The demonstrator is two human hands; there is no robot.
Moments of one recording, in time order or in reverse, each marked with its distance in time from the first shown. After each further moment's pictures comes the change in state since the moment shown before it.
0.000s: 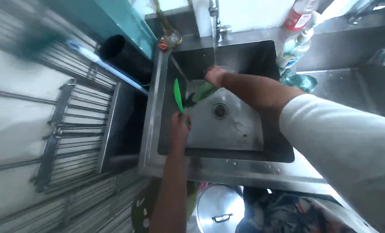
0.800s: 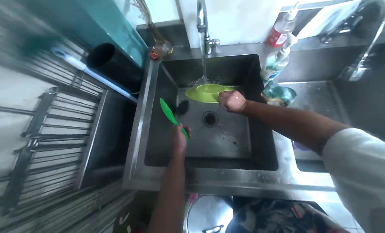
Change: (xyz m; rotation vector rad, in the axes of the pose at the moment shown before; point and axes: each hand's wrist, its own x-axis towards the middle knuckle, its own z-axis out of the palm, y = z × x) left_hand 0.006 -0.021 0.038 -0.219 -0.007 -0.078; right_hand -0.114 0.034 0.078 0.055 0.742 -0.234
